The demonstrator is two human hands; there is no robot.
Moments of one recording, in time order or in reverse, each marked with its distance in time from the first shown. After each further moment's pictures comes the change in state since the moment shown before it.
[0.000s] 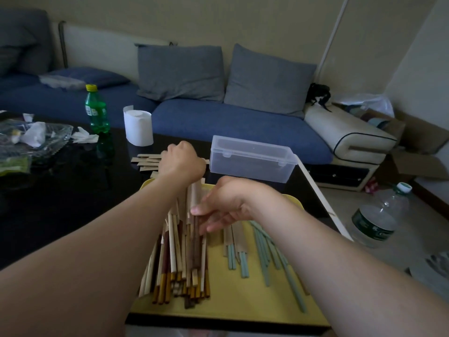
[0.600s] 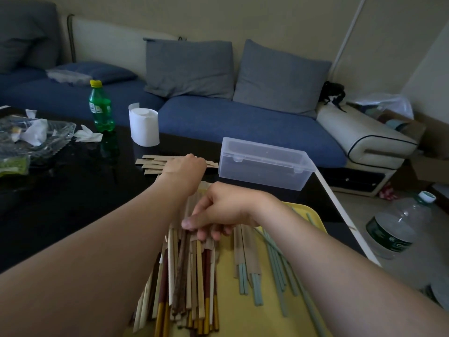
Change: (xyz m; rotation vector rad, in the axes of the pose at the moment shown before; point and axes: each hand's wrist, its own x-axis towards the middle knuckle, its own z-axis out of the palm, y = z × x) left_hand 0.039 -0.021 0.015 0.593 -0.235 0.287; right_hand 0.043 -0.009 -0.009 -0.467 -0.080 -0.263
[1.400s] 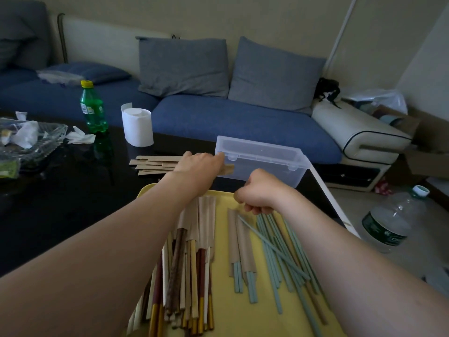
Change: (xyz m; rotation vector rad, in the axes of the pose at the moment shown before) left_hand 0.007 0.027 0.004 0.024 0.189 0.216; right_hand -0.008 0.045 -0.040 -0.084 0.517 0.390
